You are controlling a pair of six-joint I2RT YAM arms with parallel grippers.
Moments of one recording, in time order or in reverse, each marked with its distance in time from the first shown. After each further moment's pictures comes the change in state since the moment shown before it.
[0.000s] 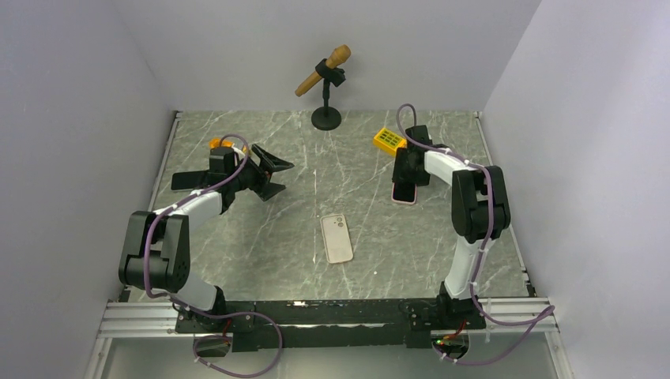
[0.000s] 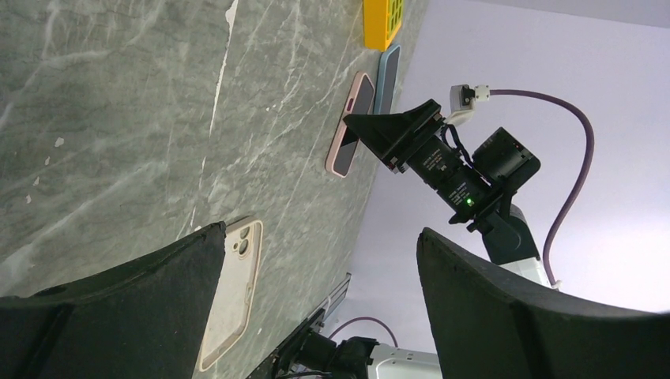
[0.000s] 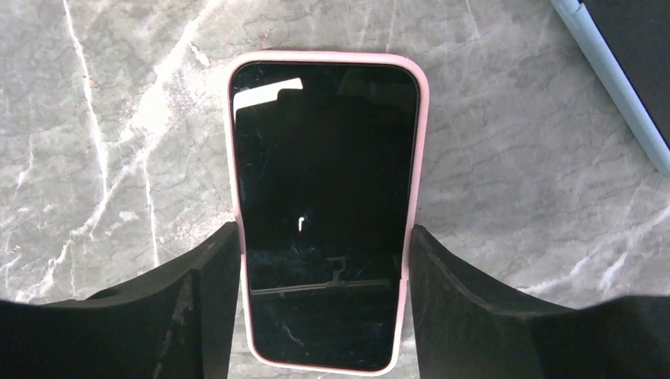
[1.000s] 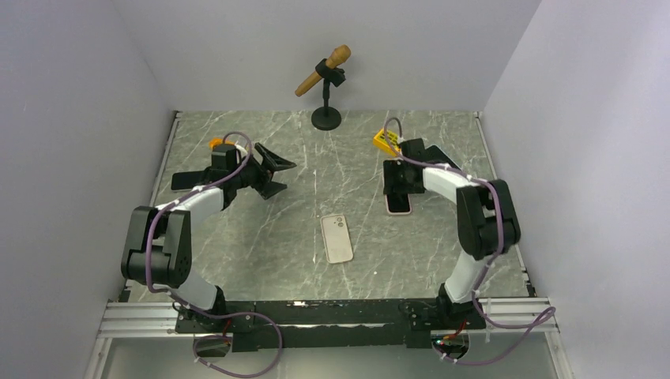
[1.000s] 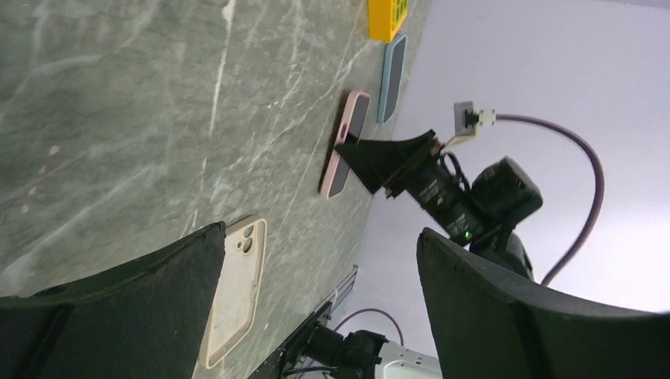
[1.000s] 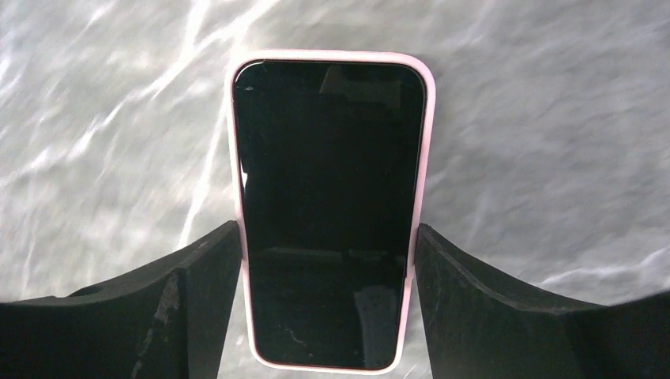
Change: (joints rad) left arm -0.003 0.025 0.019 -0.013 0.013 0.021; right arm 0.065 -0.108 -0.139 0.083 -0.066 -0.135
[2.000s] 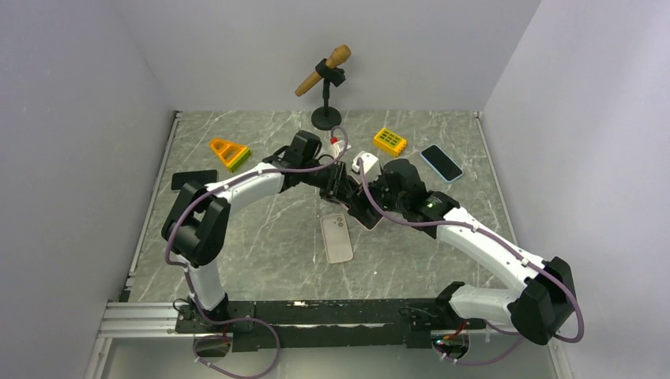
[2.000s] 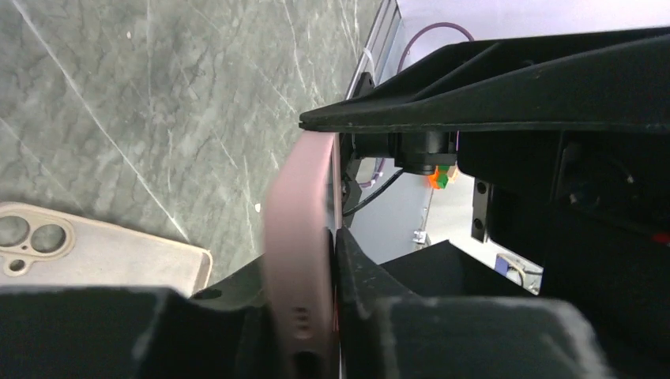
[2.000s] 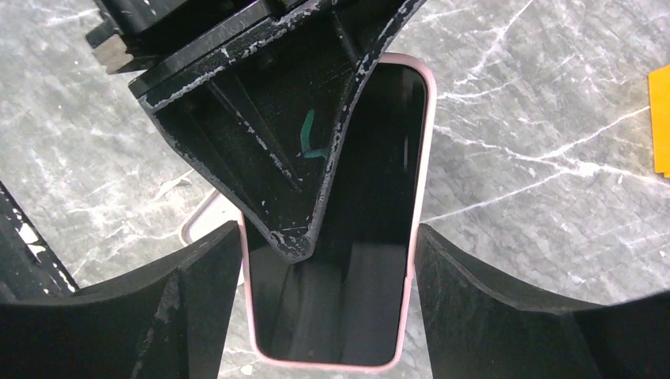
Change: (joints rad) left arm -0.470 0.264 0.493 -0.381 0.322 0.570; right arm 0.441 -0.660 -0.224 0.012 -0.208 -0.337
